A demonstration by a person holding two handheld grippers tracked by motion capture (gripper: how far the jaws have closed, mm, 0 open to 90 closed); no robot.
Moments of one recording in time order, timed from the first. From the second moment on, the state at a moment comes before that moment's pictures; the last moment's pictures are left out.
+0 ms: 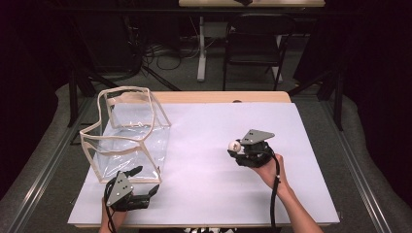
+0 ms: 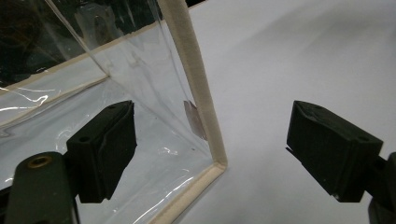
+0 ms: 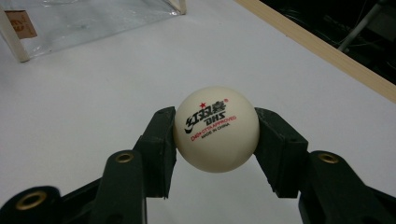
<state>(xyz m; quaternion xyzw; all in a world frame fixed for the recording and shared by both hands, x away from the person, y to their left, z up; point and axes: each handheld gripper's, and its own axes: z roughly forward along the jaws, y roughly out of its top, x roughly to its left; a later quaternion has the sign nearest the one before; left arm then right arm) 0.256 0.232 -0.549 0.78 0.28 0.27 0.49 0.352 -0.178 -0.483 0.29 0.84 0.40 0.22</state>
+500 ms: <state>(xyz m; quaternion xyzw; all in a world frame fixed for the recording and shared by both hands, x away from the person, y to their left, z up) 0.256 0.231 -0.549 0.78 0.28 0.27 0.49 0.357 -0.174 -0.476 0.28 0.84 0.40 0.23</state>
